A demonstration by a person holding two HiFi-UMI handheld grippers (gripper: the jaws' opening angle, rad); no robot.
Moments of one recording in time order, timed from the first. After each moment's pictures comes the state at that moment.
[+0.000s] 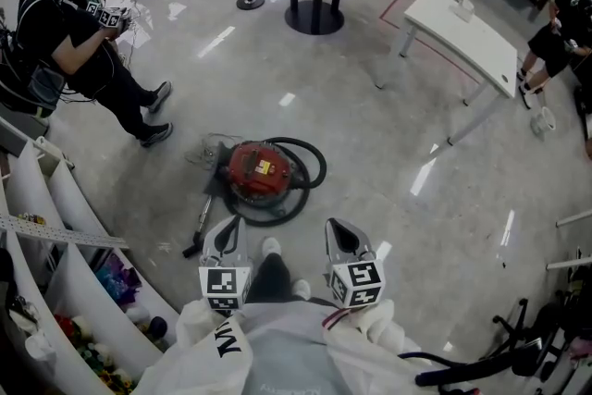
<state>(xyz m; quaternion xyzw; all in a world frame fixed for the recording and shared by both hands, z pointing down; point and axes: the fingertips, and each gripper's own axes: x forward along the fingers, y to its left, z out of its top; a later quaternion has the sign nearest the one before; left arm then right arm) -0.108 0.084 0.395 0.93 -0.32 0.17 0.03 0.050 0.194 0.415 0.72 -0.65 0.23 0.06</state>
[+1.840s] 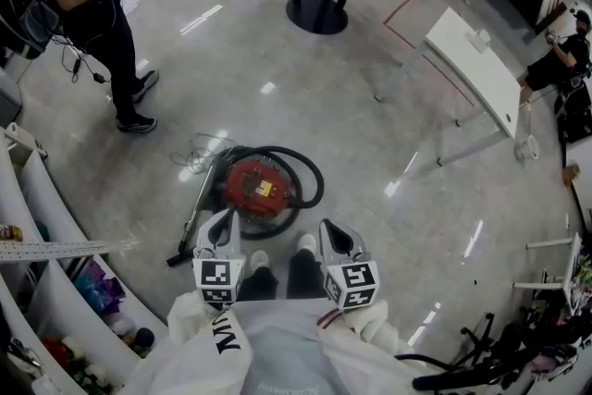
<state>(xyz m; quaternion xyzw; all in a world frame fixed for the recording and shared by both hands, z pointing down) -0.102 -0.071 0.433 0.93 -0.32 0.17 0.09 0.053 0.048 0.419 0.72 -0.64 0.24 0.14</state>
